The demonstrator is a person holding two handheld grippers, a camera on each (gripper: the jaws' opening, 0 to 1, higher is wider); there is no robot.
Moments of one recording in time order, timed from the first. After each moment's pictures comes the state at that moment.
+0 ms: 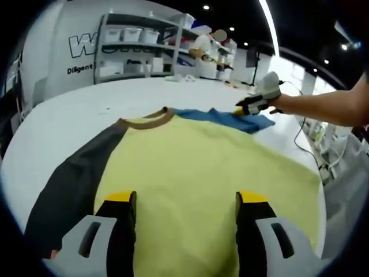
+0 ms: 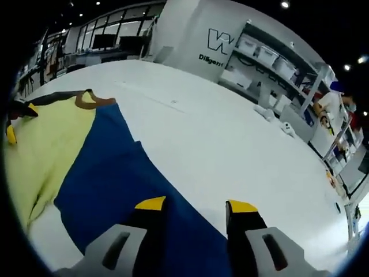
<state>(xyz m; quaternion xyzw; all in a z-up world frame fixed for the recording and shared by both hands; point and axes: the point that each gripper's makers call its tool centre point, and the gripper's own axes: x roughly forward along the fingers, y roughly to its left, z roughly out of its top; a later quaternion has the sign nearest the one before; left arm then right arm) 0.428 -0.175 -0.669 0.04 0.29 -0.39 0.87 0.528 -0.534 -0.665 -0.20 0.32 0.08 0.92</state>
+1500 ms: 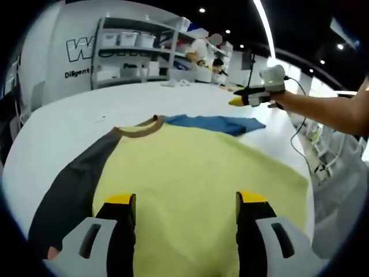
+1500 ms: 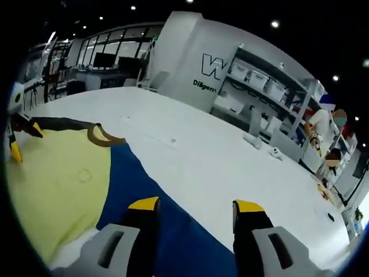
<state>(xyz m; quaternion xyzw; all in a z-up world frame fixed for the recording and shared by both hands) 0.401 -0.179 -0.641 0.04 0.28 -0.40 0.87 0.495 -0.503 -0.585 -0.20 0.22 0.09 0.95</state>
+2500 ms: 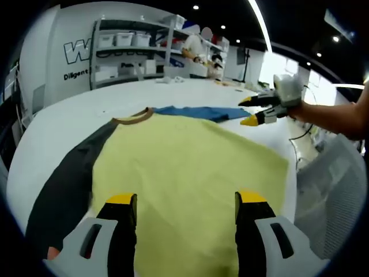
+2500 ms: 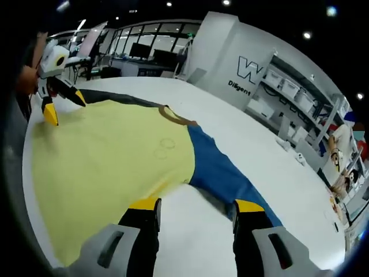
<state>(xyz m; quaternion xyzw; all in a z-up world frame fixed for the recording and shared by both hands) 0.330 -0.159 -0.637 0.06 0.28 -0.40 0.87 0.373 -0.429 -0.643 -0.25 0.27 0.20 0.91</state>
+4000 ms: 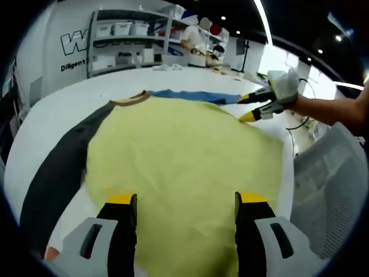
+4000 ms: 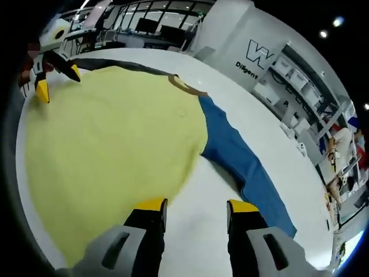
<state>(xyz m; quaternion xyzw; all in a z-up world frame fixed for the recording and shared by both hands) 0.311 -0.149 -0.662 0.06 0.32 -0.41 0.85 0.357 -0.438 -0.660 -0.28 0.32 0.17 0.89</state>
